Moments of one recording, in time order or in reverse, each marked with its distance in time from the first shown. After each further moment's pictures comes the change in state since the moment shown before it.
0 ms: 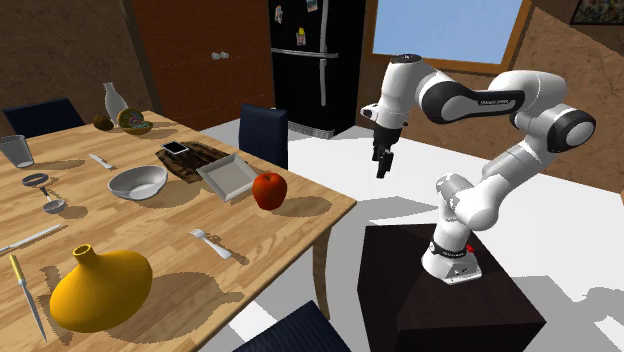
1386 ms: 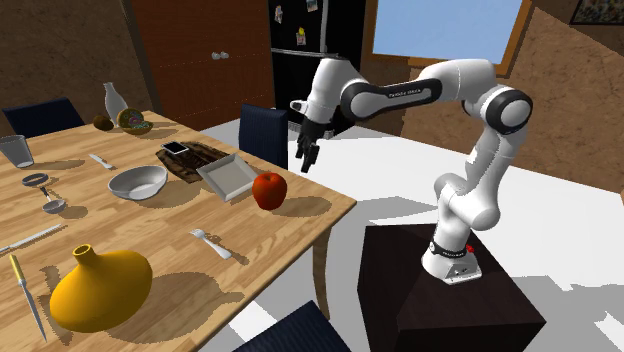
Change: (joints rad) arm 0.095 0.563 -0.217 0.372 0.125 0.455 -0.391
